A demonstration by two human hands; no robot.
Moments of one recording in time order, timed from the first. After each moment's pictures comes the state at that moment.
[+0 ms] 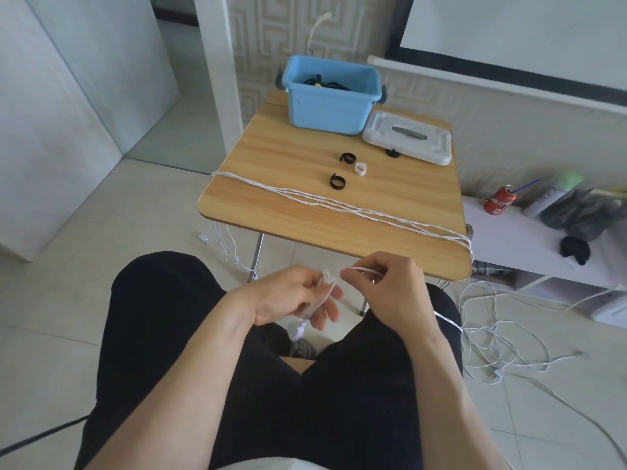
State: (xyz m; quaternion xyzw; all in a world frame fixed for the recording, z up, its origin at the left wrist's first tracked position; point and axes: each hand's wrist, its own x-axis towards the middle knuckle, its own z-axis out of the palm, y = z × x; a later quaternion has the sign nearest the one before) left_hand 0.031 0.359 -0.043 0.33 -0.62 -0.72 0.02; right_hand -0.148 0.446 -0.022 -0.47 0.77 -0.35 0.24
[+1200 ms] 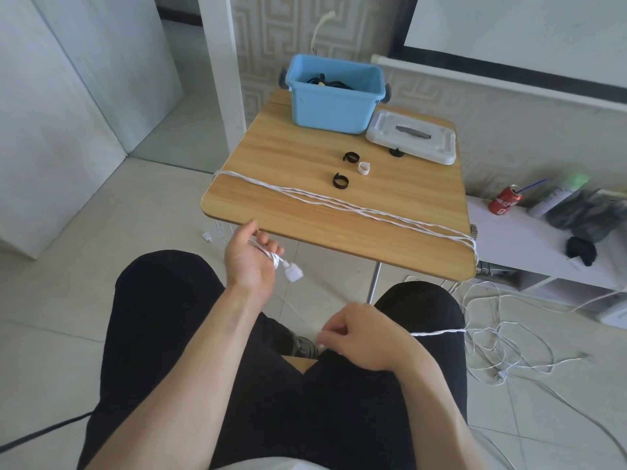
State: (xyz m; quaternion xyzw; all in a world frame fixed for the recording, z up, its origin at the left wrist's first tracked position) left_hand 0.031 0.332 -0.061 0.43 -0.14 -0.72 0.53; right_hand -0.121 0.464 -0.038 -0.59 0.69 -0.06 0.42
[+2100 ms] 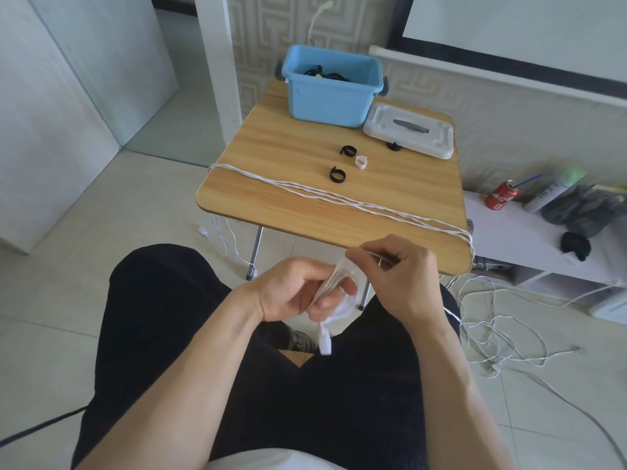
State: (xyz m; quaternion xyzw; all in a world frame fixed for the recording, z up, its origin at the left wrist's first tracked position) left_hand 0.019 0.362 -0.051 0.20 -0.49 -0.85 0.07; right_hand -0.155 0.444 -0.020 -0.52 0.69 -0.47 0.18
